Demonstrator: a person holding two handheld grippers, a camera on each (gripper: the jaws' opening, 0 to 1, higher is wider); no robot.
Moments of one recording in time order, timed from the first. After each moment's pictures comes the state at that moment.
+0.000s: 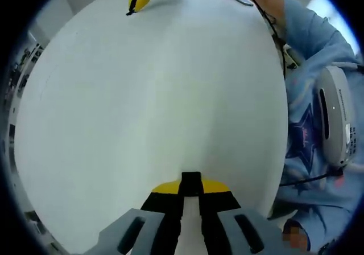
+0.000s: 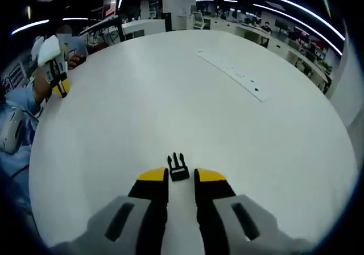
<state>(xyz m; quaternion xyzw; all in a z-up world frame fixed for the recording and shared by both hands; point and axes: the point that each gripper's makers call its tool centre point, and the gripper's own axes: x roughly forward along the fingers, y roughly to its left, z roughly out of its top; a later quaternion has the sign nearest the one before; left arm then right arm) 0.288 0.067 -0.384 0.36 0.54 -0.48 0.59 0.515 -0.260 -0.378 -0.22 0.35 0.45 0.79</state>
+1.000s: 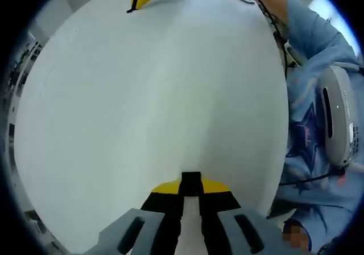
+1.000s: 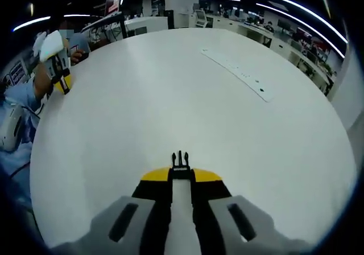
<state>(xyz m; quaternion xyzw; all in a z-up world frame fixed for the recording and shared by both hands) 0.286 0.066 -0.382 0.36 0.55 -0.48 0.59 0.504 -0.256 -0.376 -0.23 0.36 0.45 0.78</state>
